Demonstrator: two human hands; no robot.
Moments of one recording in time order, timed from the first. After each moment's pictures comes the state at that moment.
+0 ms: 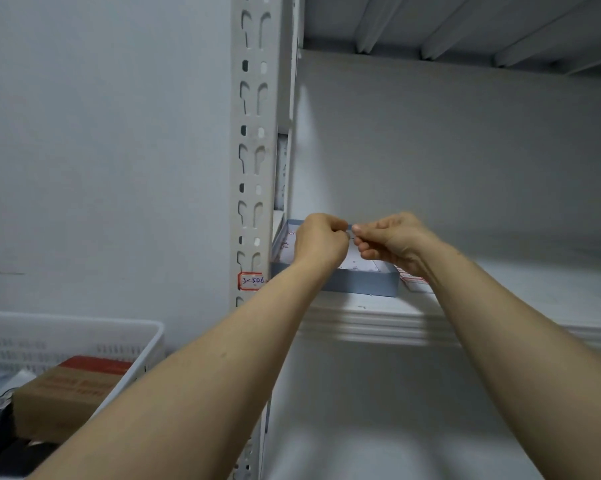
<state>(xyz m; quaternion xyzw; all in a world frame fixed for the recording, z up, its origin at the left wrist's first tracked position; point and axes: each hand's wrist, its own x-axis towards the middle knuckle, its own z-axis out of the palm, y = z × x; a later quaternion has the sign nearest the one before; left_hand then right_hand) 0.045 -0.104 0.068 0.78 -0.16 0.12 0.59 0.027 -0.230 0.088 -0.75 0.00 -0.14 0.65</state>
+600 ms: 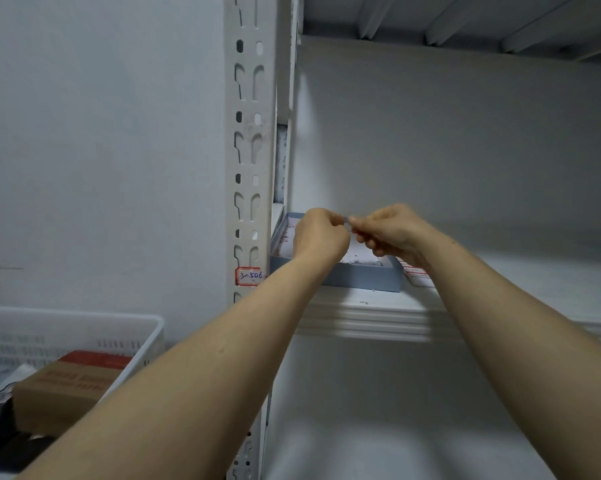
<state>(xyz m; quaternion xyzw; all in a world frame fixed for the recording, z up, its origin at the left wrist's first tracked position) 0.046 -0.107 0.067 0.80 -0.15 0.11 0.57 0.042 -0.235 0.086 -0.83 0.02 -0.13 0.54</state>
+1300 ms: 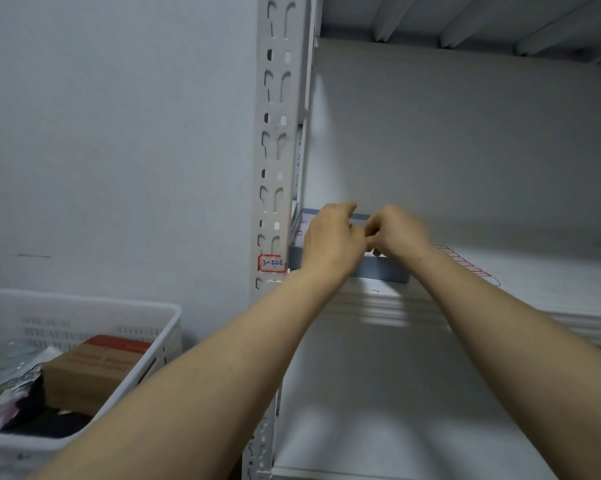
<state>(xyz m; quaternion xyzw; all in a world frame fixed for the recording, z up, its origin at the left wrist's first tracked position) 0.013 -0.090 0.058 0.82 -0.22 0.25 0.47 0.031 -0.211 0.081 -0.97 0.08 -0.20 0.10</state>
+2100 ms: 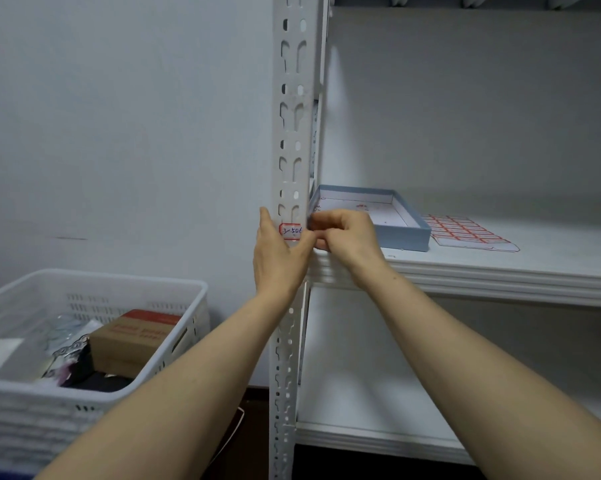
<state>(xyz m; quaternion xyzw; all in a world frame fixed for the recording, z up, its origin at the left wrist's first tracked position) -0.002 -0.019 -0.004 0.77 -0.05 0.24 0.59 0.007 -0.117 0.021 -0.77 -0.06 -0.19 0.61</state>
